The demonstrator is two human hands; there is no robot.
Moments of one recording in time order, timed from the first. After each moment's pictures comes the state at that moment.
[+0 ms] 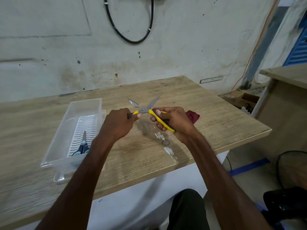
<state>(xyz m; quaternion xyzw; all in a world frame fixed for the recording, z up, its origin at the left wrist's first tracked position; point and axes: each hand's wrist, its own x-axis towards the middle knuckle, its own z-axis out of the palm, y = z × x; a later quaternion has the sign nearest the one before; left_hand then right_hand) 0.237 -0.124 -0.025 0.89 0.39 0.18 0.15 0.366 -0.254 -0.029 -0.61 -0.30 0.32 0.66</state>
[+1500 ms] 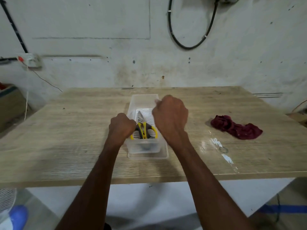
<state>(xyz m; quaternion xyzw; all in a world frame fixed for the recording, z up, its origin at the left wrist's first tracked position) 0.086 -0.078 -0.019 0.68 0.63 0.25 0.29 0.194 -0.151 0.011 -0.82 -0.45 -0.11 0.34</state>
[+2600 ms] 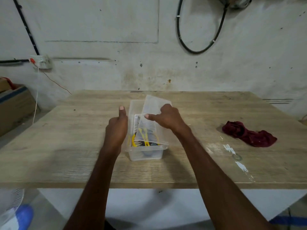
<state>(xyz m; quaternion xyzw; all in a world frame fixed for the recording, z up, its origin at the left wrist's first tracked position) 0.046 -0.074 -0.023 0.55 0.56 0.43 0.45 0.200 -0.101 -0.004 -0.80 -0.50 0.14 0.30</state>
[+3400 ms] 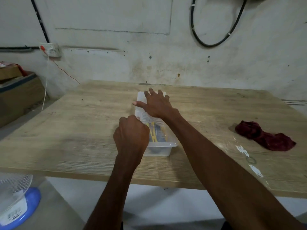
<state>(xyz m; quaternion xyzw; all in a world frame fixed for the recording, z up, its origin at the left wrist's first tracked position) 0.056 -0.099 -0.039 0.69 0.65 0.31 0.09 0.178 -0.015 -0.021 -0.73 -0.67 0.02 0.13</state>
